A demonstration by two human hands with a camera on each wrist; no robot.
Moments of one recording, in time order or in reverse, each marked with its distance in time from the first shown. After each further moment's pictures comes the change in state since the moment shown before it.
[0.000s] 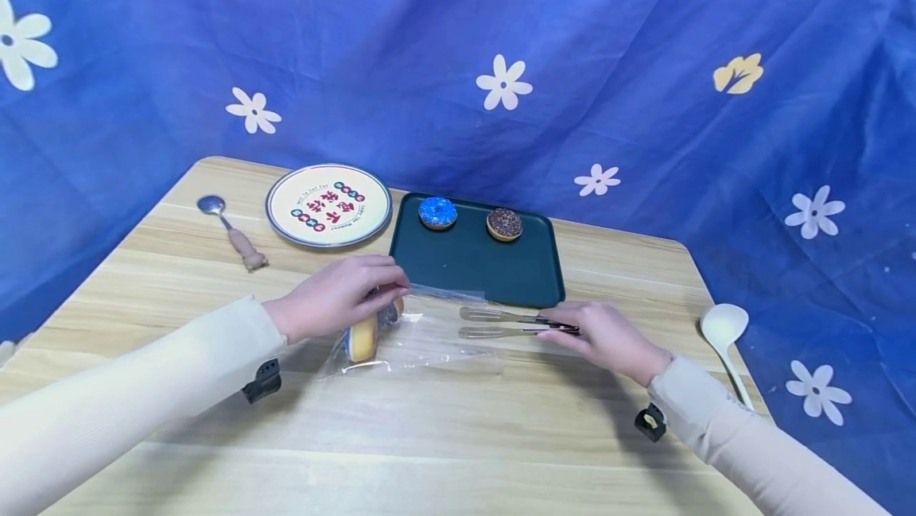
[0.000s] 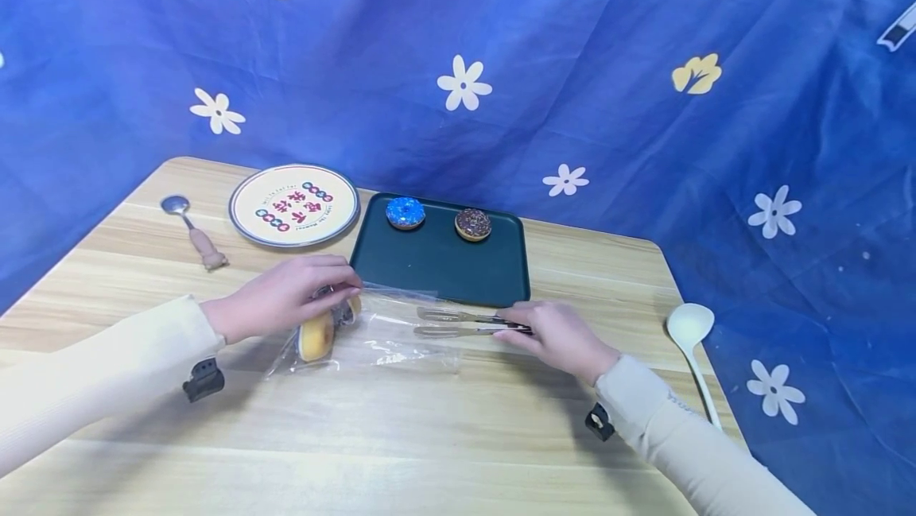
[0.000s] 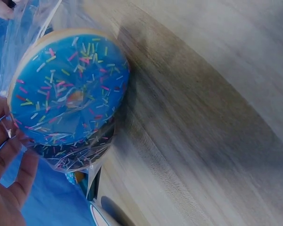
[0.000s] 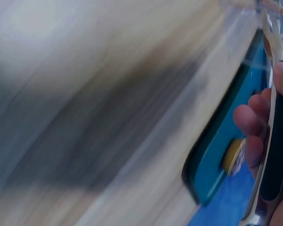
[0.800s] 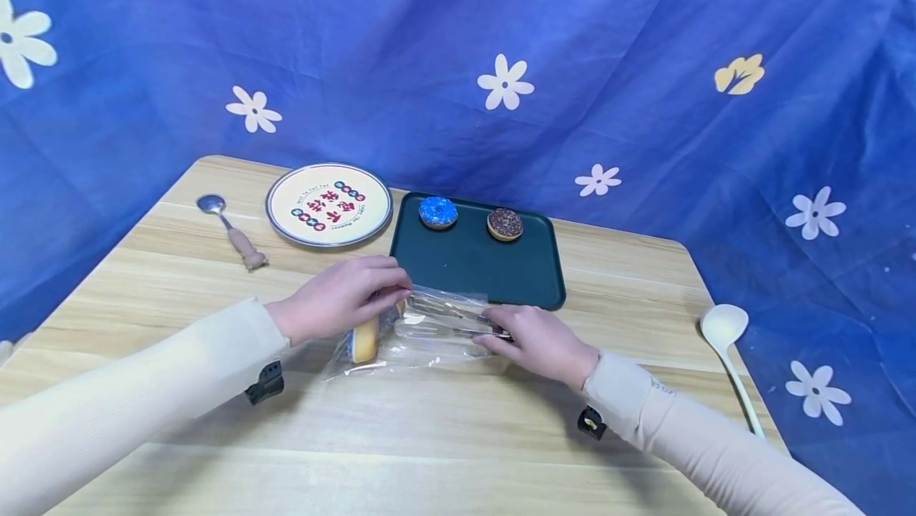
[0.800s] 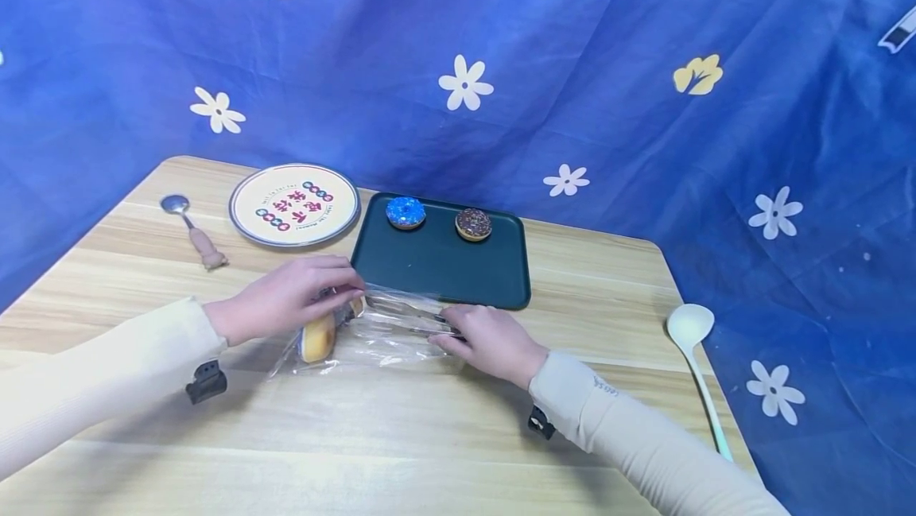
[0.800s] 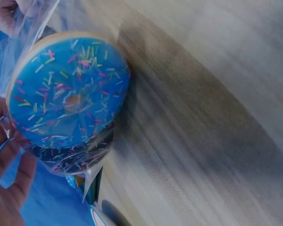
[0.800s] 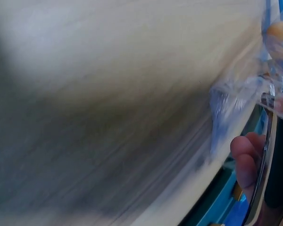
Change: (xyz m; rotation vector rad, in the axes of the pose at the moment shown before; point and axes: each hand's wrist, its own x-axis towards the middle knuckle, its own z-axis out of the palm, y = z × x) left_hand 0.000 0.004 0.002 0.009 0.012 0.012; right_hand 0.054 -0.055 0.037 0.024 -0.063 0.004
